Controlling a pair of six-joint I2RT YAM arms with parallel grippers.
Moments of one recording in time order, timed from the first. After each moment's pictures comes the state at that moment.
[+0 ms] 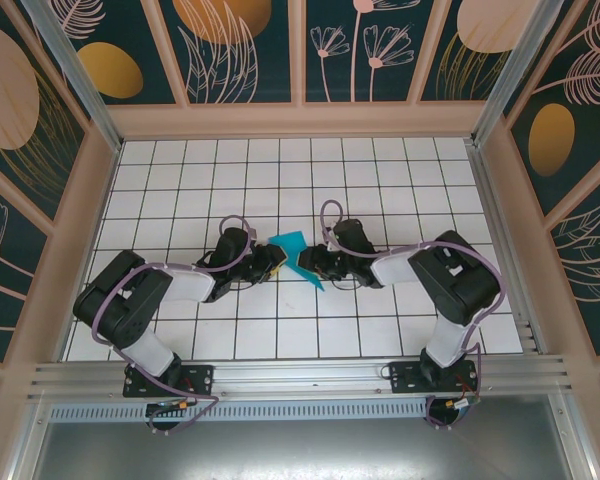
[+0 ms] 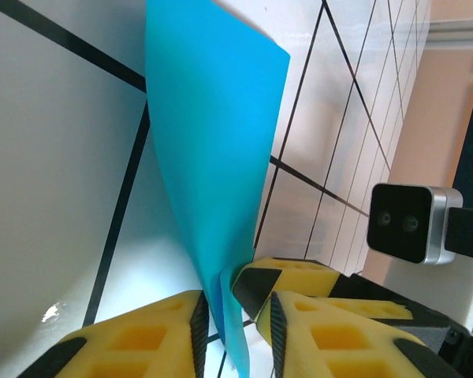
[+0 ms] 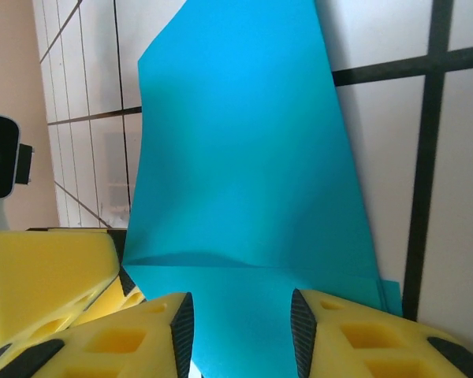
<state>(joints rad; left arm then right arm) -0.58 1.63 0.52 0.50 0.38 -1.31 0.64 1.76 0.66 0.39 -0.50 0.94</state>
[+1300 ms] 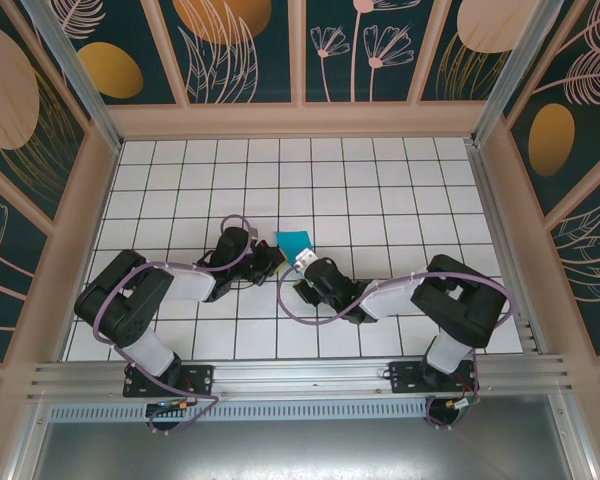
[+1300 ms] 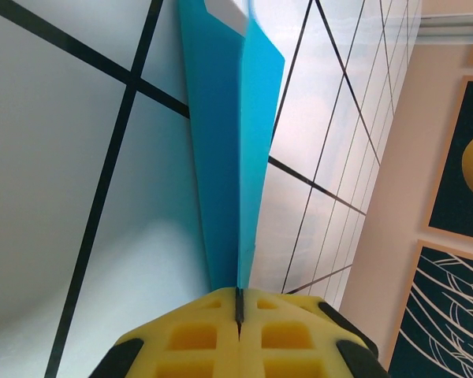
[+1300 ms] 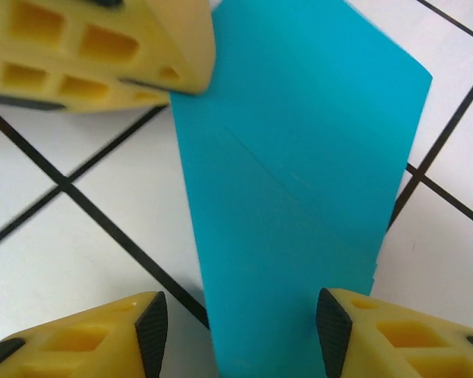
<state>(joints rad) -0.58 1.64 0.53 0.52 0.40 -1.33 1.01 1.66 0.57 0.35 0.30 0.07</state>
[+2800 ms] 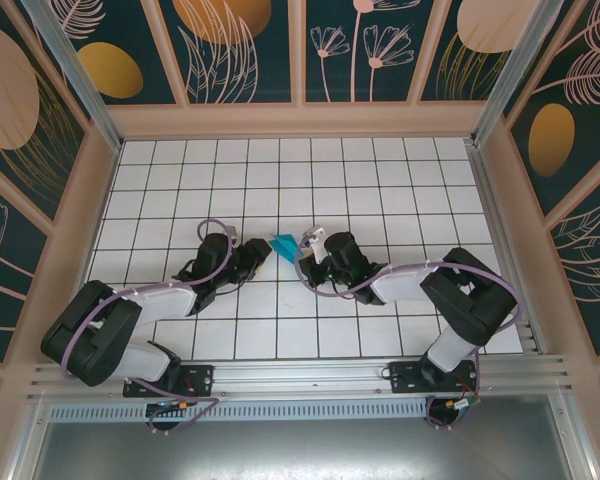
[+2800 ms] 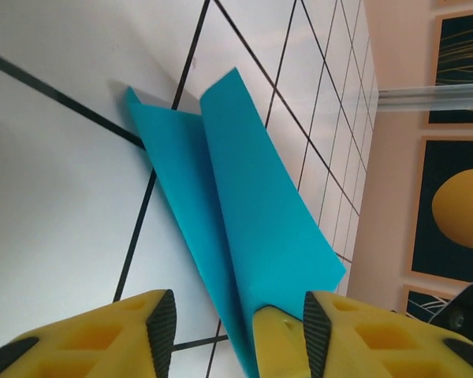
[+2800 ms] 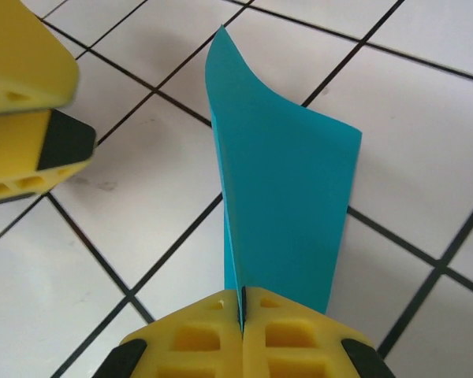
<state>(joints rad) -0.54 1.40 0.40 0.49 0.25 -1.30 0.80 1.63 0.59 0.46 -0.15 0.21</state>
